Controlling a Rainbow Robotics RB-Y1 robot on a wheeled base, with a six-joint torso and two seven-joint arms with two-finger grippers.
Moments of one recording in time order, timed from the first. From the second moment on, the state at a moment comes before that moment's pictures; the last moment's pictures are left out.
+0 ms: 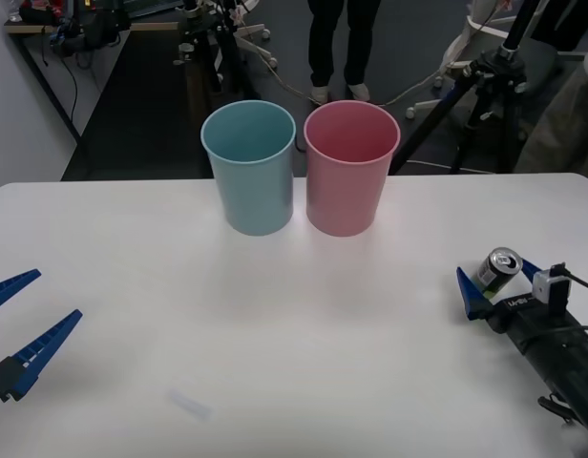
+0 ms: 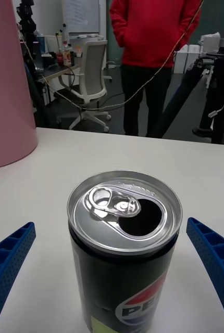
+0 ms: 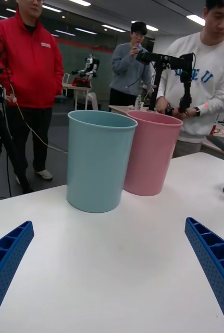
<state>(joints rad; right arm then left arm) -0.01 -0.32 -0.20 -1.15 0.82 -0.60 0.59 0.35 0.40 0.52 -1.66 -0.96 -1.22 0.00</state>
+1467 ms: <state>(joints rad) -0.03 -0.33 -0.17 -1.15 0.82 -0.53 0.55 0.35 0.40 0.52 -1.66 -0.96 -1.22 0.00</state>
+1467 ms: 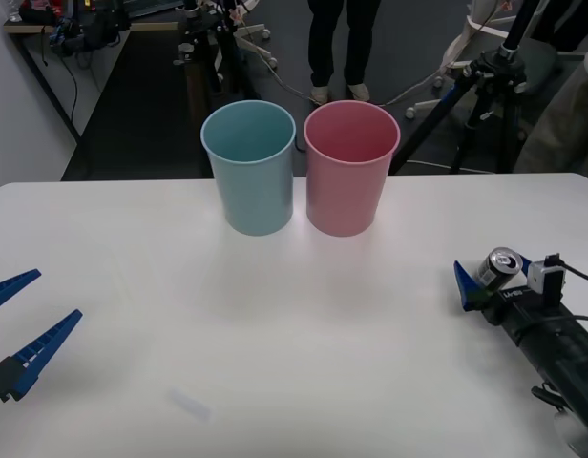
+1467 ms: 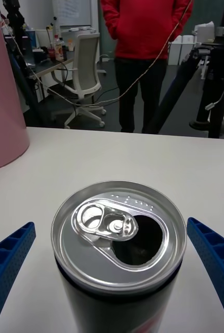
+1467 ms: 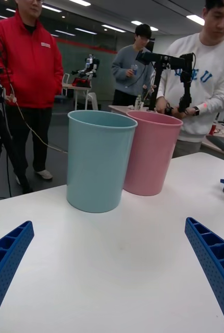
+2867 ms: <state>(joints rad) 0.09 -0.33 -0.15 -1.43 0.84 -0.58 0.51 0.35 0.40 0.52 -1.66 -0.96 -1.22 0.00</state>
